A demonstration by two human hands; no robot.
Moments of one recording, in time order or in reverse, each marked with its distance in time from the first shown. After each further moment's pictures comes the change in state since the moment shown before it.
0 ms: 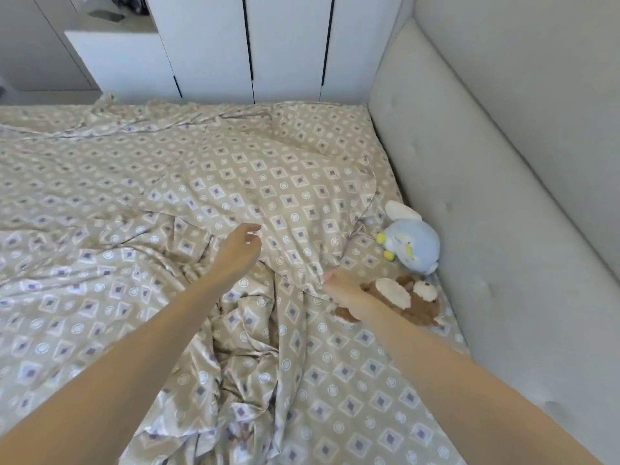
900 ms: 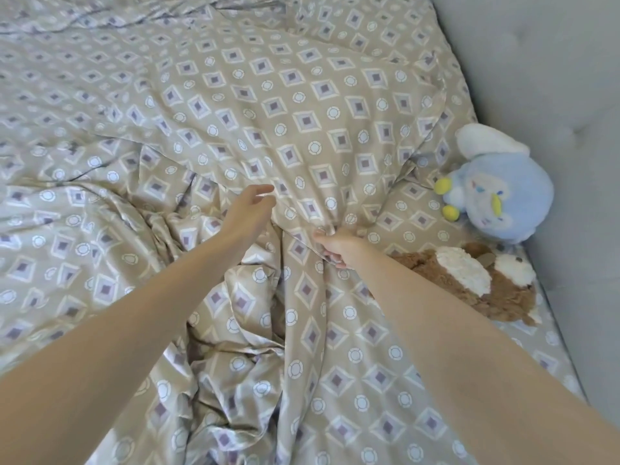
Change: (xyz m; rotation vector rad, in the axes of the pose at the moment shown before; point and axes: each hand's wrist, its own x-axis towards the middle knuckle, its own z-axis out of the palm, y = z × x) left_hand 0.132 -0.119 0.099 -0.214 -0.002 -0.181; right_hand 0.265 0.070 0.095 -0.076 -0.055 0.214
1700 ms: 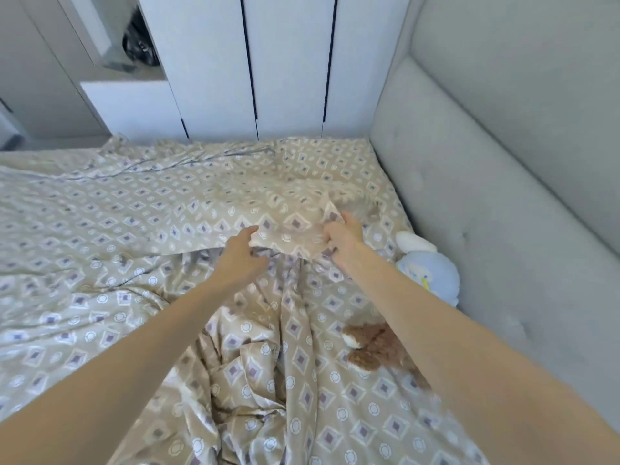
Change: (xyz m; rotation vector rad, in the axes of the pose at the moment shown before) left_hand -0.098 0.133 -0.073 0.330 0.013 0.297; right_hand -0.266 -0.135 -0.130 0.891 0.117 -0.421
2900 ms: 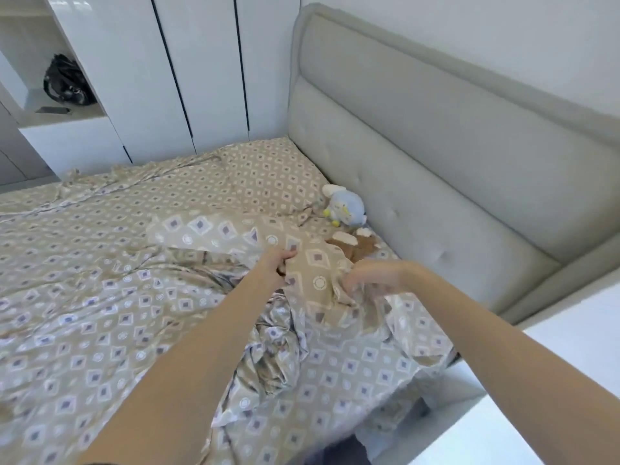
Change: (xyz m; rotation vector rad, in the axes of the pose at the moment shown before) left_hand -0.309 -0.019 -0.039 -0.782 -0.555 -0.438; right_hand -0.472 0.069 -0.090 -0.818 -0.336 0.293
